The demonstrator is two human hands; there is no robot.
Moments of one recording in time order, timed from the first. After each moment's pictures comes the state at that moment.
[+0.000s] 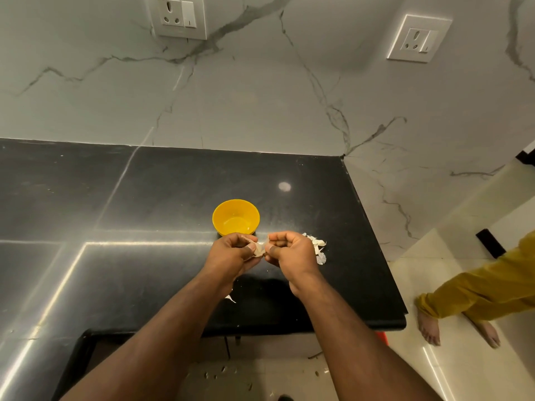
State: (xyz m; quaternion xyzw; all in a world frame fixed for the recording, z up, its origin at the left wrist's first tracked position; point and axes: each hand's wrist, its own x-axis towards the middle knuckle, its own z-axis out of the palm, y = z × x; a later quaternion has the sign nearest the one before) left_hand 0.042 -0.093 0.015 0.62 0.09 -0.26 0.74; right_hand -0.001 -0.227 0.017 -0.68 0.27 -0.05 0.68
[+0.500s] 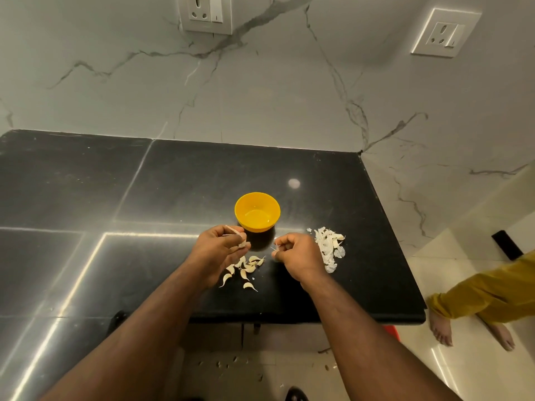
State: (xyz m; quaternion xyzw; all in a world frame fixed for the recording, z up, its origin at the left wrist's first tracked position) left_hand 0.054 -0.023 0.027 0.60 0.14 -0.26 0.74; right_hand 0.004 -0.201 0.005 -0.84 0.24 0.01 0.49
